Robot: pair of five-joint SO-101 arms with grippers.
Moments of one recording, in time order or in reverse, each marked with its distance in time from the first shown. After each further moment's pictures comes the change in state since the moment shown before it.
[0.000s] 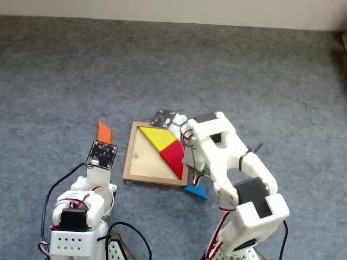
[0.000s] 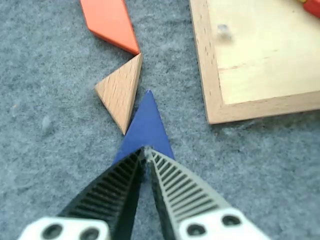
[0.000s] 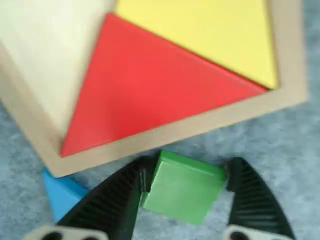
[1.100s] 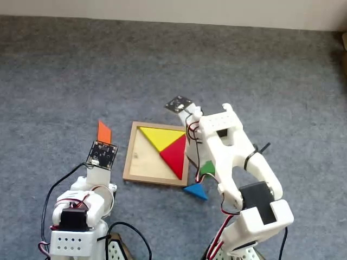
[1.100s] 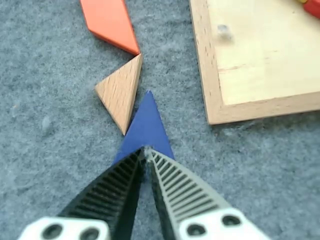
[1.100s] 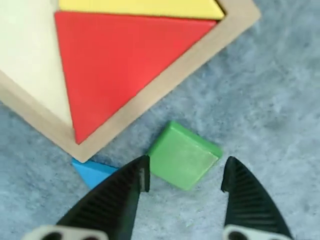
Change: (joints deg) left arm 0.0 0.0 0.0 0.0 0.0; right arm 0.7 -7.1 -5.4 12.3 -21.5
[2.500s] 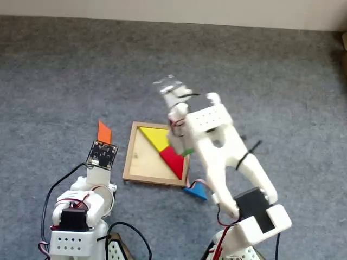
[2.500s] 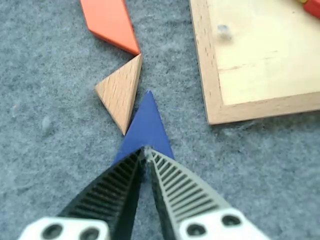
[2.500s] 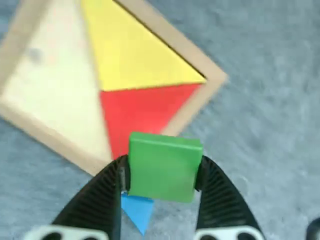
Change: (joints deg) left arm 0.0 0.0 0.0 0.0 0.0; right arm -10.7 -2.6 -11.6 3.7 -12.0
